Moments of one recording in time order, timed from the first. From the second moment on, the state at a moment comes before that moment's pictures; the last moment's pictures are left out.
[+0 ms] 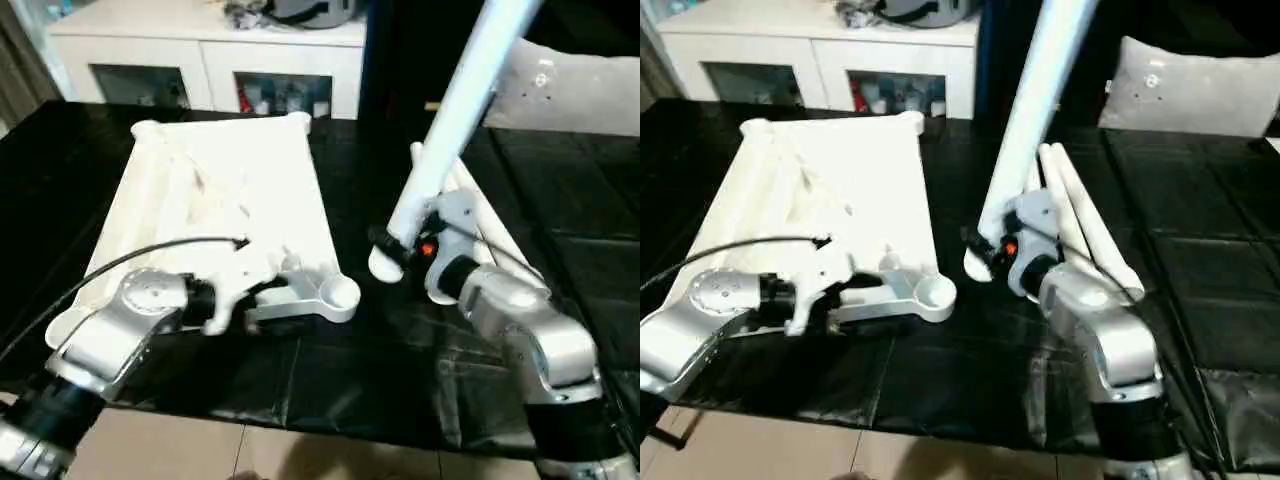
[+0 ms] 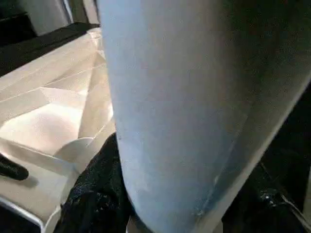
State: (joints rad) left arm -0.41 0.65 -0.38 0.14 -0.22 0.31 -0.95; right arm -0.35 -0.22 0.04 -0.10 0.32 0.65 0.34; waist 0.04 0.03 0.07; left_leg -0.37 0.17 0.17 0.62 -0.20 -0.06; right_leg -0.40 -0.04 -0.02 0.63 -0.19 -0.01
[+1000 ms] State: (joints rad) left arm -0.53 0.56 -0.35 0.50 -0.20 0.17 -1.12; right arm -0.33 -0.23 0.09 -0.12 0.41 0.56 0.54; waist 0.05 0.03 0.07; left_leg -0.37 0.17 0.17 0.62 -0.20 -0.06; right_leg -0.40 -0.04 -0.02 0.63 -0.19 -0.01
